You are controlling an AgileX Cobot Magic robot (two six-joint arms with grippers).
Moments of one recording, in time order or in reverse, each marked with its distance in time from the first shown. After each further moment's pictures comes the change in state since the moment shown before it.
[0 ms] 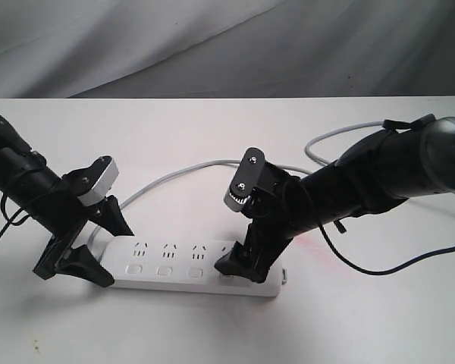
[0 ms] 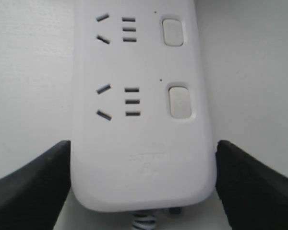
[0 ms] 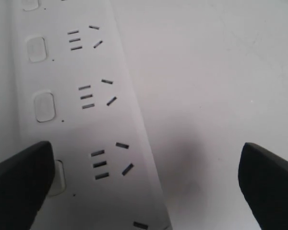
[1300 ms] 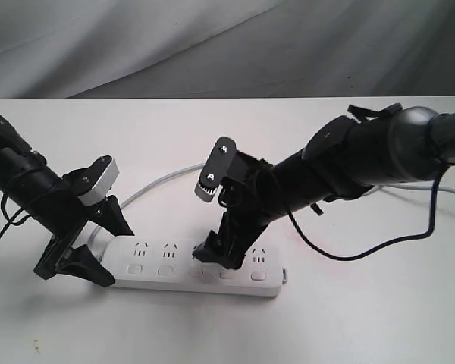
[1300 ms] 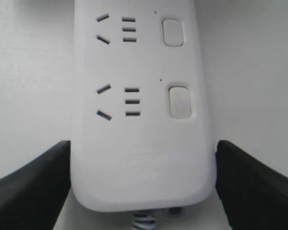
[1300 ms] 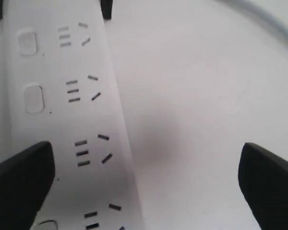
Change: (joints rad) left arm 0.000 0.000 0.000 -0.002 -0.002 0.000; right arm 0.080 0.011 -0.117 -0.163 -0.048 0.187
